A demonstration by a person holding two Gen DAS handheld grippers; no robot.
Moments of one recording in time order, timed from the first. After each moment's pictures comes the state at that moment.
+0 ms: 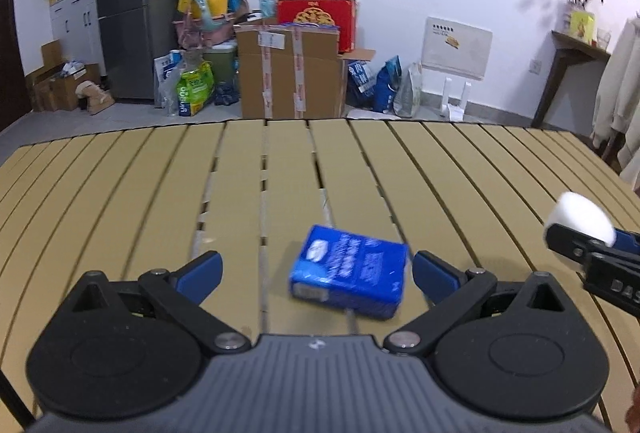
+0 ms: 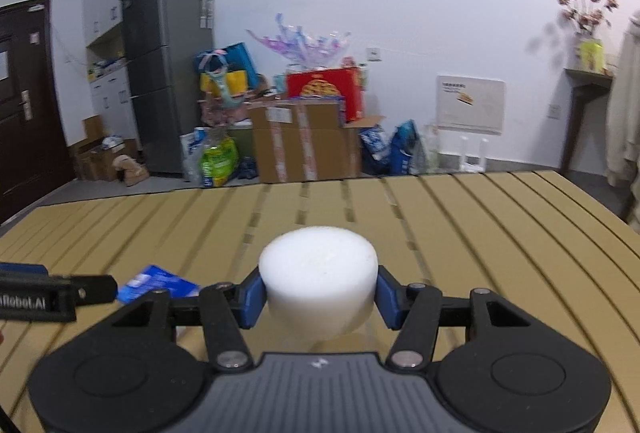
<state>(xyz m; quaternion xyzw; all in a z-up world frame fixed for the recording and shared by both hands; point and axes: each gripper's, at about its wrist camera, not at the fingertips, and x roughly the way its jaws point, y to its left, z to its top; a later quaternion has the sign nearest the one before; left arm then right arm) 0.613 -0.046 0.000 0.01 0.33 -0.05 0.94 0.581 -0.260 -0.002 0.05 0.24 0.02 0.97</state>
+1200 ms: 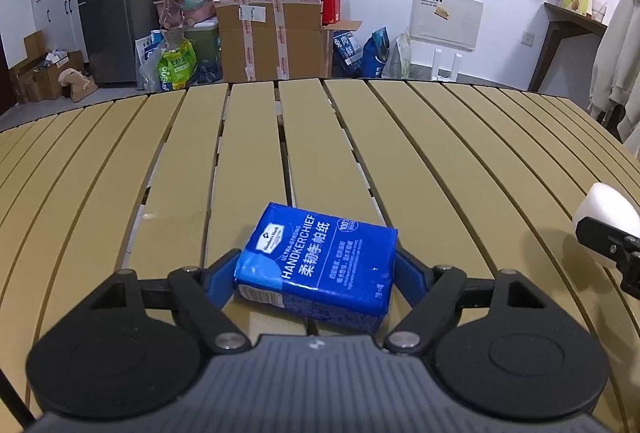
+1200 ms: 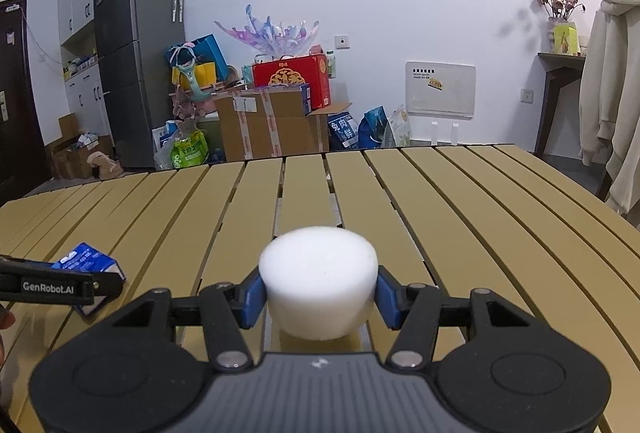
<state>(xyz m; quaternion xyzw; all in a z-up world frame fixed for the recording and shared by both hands) 0.636 -0.070 -0.040 0.01 0.36 -0.06 0.93 0.581 -0.305 -0.037 0.05 0.25 0.00 0.97</state>
